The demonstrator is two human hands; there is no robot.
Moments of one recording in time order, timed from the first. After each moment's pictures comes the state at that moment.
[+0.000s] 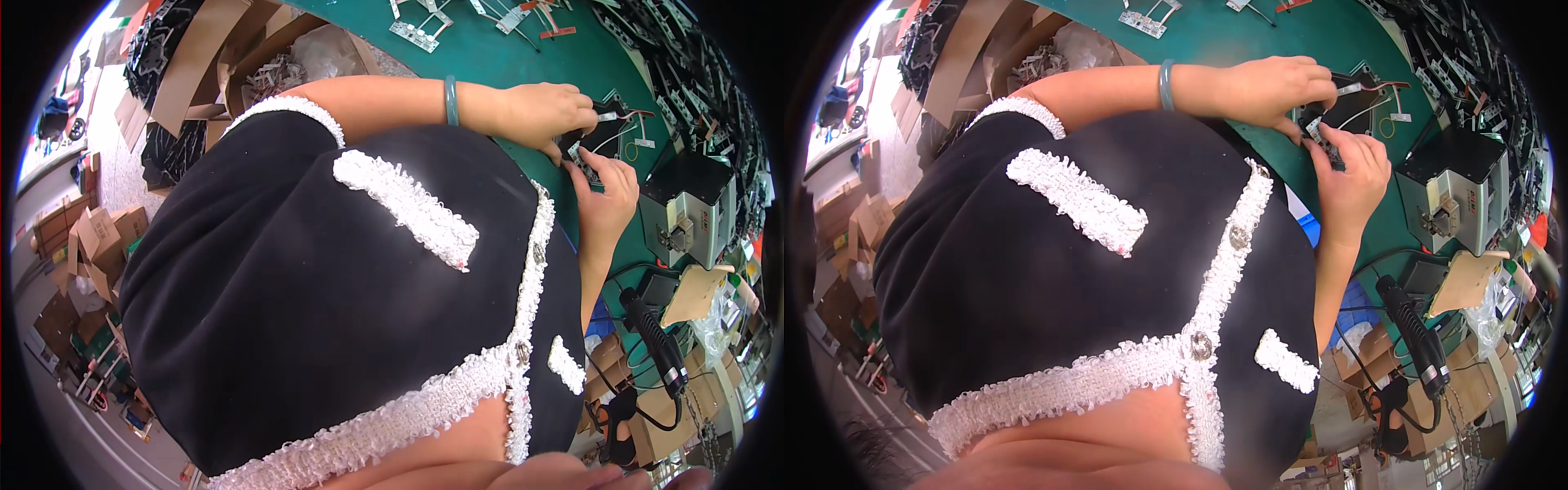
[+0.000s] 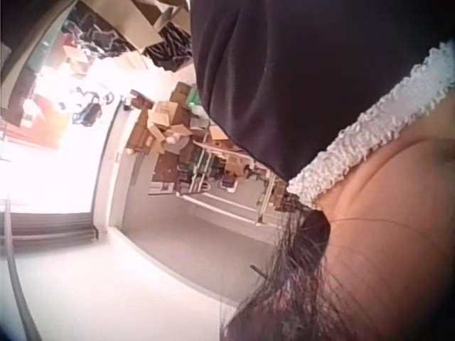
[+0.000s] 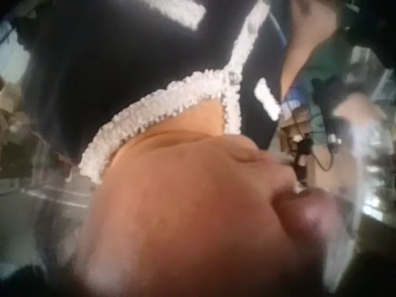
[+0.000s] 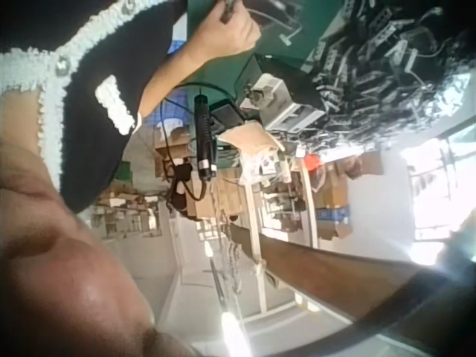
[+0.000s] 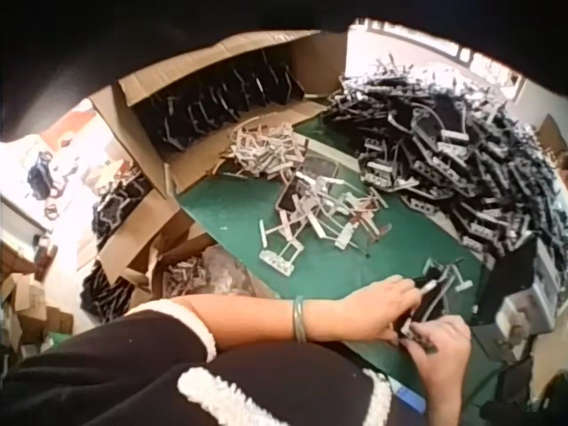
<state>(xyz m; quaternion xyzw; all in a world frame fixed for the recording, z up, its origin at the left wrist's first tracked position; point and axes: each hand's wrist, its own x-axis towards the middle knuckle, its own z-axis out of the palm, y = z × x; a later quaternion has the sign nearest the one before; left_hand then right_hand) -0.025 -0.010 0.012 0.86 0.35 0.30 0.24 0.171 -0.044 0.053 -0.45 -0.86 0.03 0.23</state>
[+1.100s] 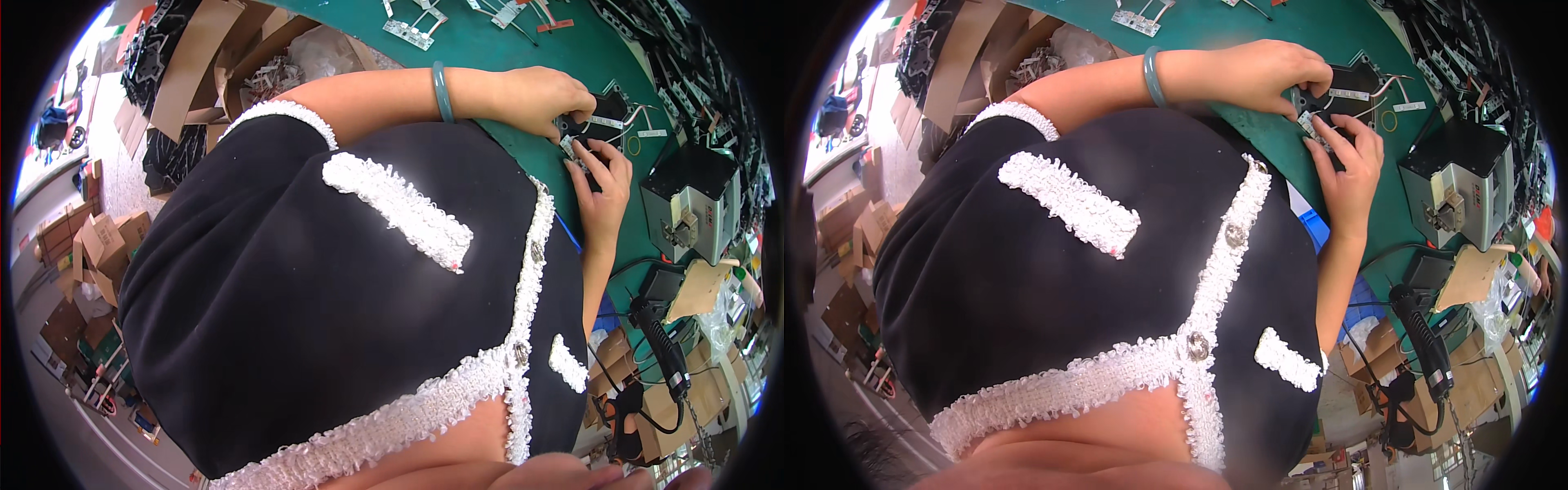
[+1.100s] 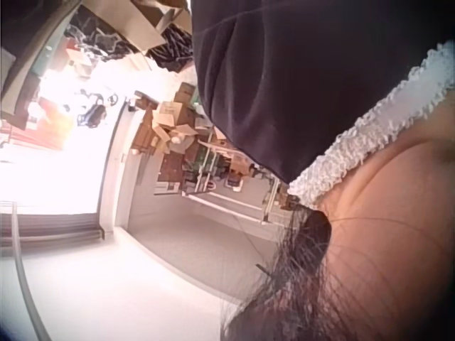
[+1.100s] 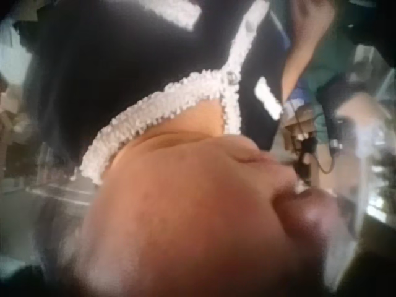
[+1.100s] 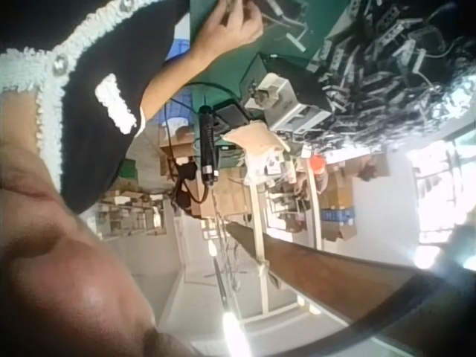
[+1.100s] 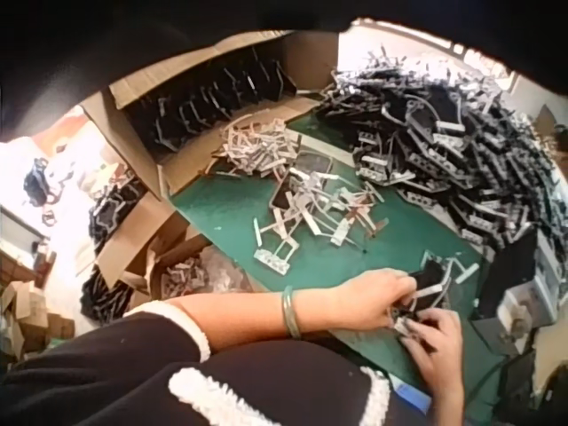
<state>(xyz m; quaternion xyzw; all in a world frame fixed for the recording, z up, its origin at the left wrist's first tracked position) -0.036 0.000 0.016 0.84 0.34 0.28 0.31 0.181 -0.041 0.037 -0.42 -0.86 0.14 0.26</state>
